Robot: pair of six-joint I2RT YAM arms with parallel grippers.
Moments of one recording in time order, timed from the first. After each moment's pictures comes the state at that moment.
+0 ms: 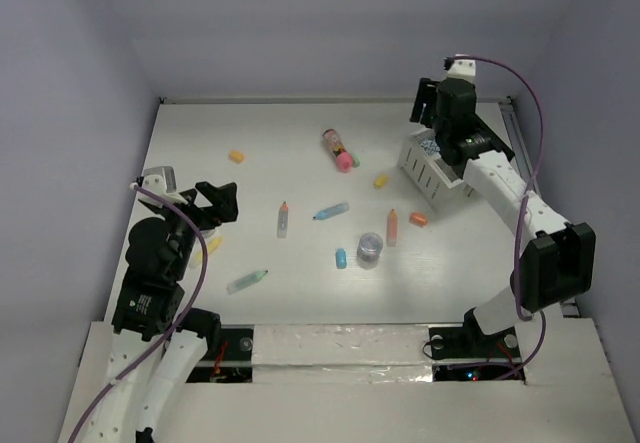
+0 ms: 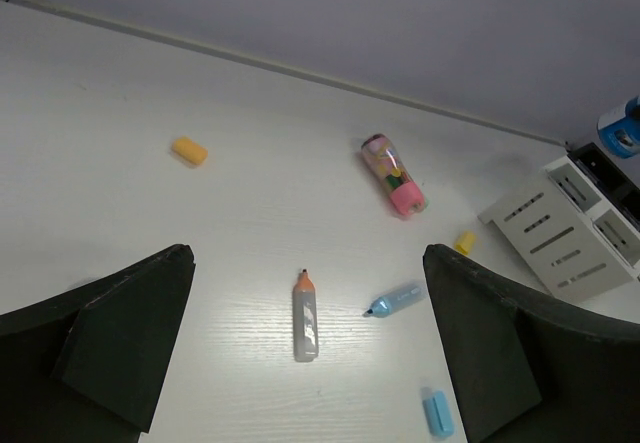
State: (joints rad) left arm -0.25 0.44 0.74 -0.36 -0.12 -0.39; right arm 0.35 1.54 1.38 -0.09 0.38 0.18
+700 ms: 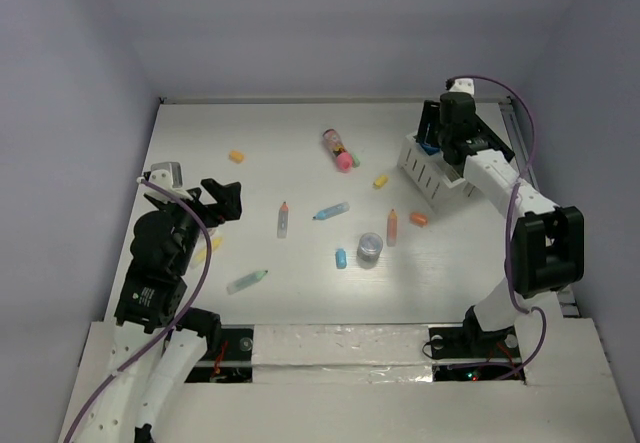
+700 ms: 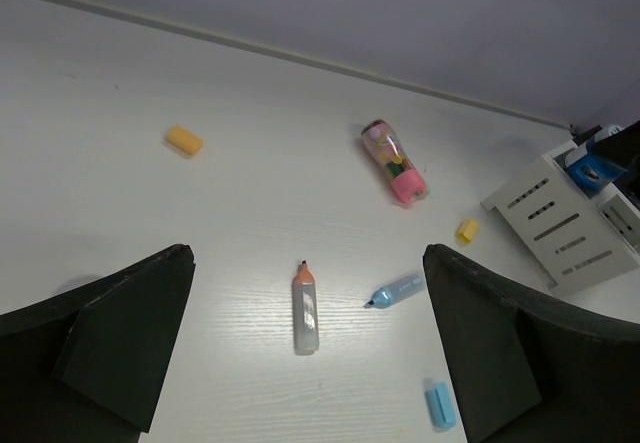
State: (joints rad) left arm -0.26 0.48 0.74 -0.35 -0.10 -0.38; right arm 0.20 1.62 1.31 -0.18 0.31 0.21
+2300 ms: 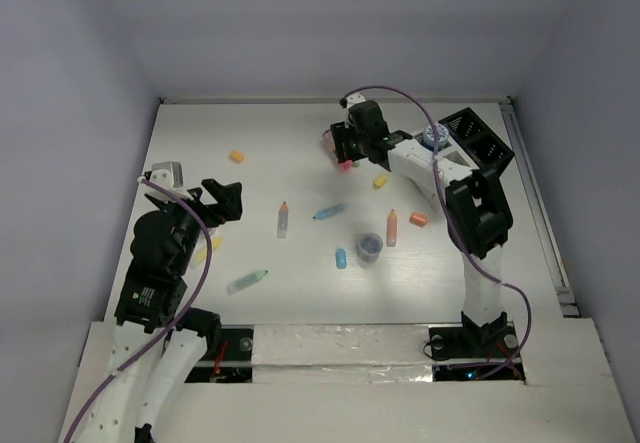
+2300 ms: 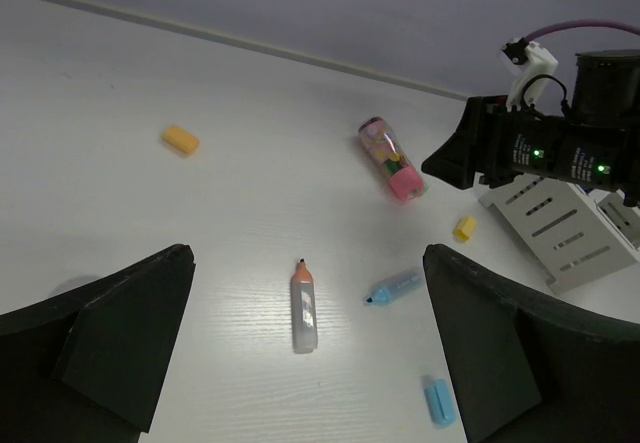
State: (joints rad) left arm -0.26 0.48 0.74 -0.35 -0.09 -0.38; right arm 0.52 2.03 1.62 -0.23 0.08 0.14
